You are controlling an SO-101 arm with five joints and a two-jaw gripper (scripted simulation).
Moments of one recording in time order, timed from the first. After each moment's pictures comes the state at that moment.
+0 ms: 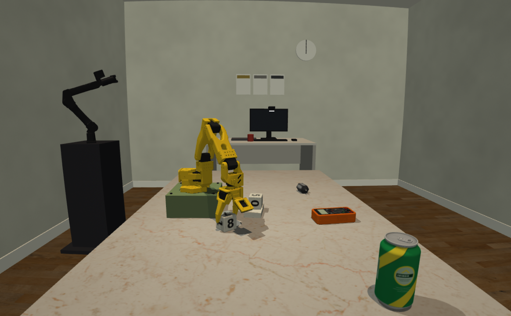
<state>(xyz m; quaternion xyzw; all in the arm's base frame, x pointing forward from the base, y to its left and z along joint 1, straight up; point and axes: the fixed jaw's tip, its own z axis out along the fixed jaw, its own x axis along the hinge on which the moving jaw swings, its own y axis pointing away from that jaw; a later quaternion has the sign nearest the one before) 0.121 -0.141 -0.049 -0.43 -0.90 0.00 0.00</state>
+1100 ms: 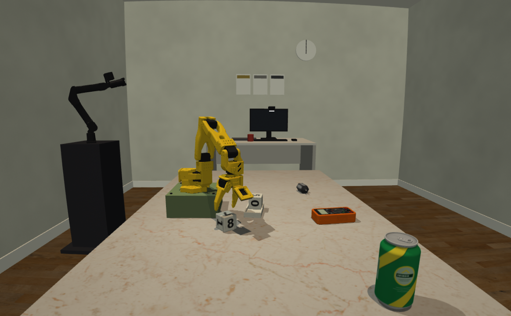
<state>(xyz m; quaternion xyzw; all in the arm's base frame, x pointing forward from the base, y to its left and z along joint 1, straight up) 0.119 -0.139 -0.014 -0.43 -0.90 -0.01 0.02</state>
